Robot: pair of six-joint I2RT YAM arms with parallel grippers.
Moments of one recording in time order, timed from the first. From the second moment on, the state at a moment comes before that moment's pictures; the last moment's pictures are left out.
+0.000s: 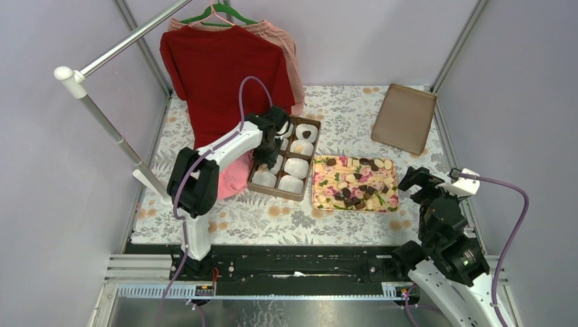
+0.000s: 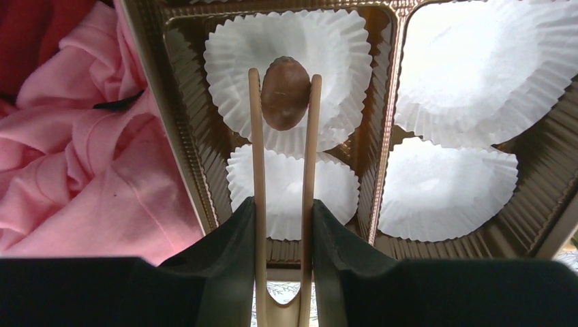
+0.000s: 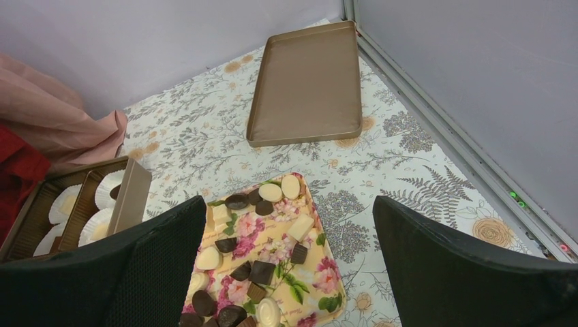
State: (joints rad) left arm -0.51 1.92 1.55 -0.94 -0.10 -0.21; right arm 0.53 0.23 0.64 -0.57 0.82 0.35
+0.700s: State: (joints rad) left arm -0.51 1.95 1.54 -0.93 -0.09 -0.21; right arm 0.53 0.21 0.64 -0.57 0.82 0.35
